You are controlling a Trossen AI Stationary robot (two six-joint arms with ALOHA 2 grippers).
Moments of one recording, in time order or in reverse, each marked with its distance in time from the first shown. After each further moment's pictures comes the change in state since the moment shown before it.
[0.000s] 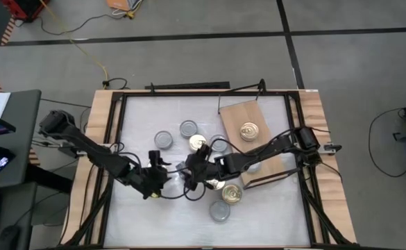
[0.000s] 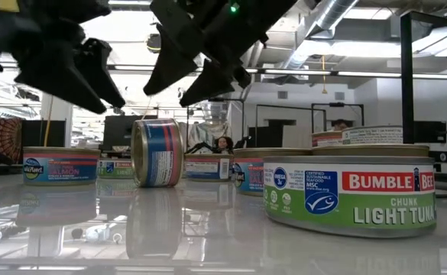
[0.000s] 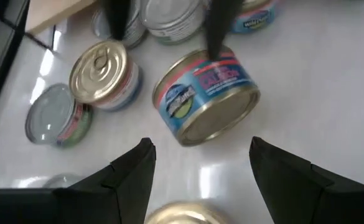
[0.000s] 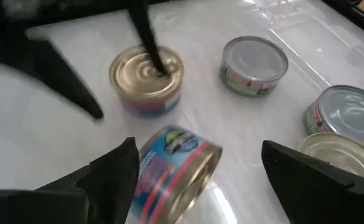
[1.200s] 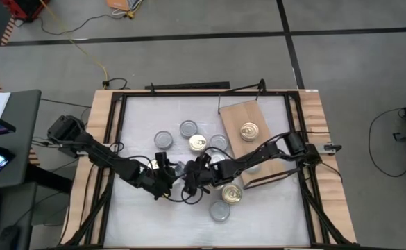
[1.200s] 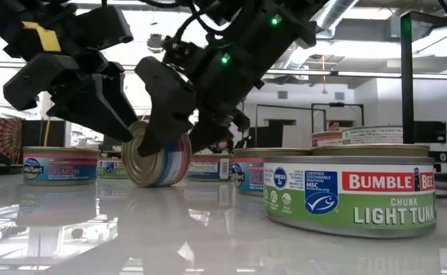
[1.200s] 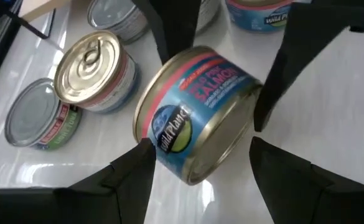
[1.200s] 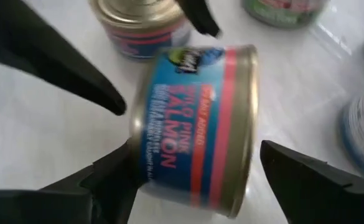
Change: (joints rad) left arm 0.054 0.167 -0.002 0.181 -0.024 -0.029; right arm 0.000 0.143 0.004 0.012 -0.062 0.087
